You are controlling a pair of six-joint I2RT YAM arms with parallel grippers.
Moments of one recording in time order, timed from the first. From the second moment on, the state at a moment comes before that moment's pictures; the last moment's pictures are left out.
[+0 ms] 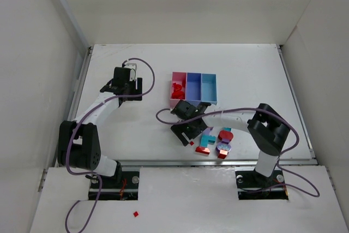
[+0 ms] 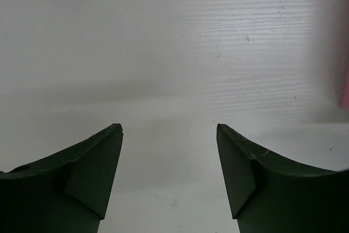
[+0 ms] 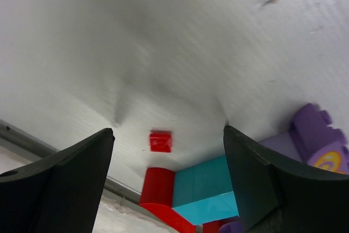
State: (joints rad) left arm -0.19 1.45 0.97 -0.36 -0.08 -0.09; right arm 0.96 1.80 1.16 -0.66 -0.01 0.26
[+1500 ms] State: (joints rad) left arm -0.19 1.43 0.94 -0.36 -0.06 -0.09; right arm 1.03 1.78 1.13 -0.67 0.06 0.38
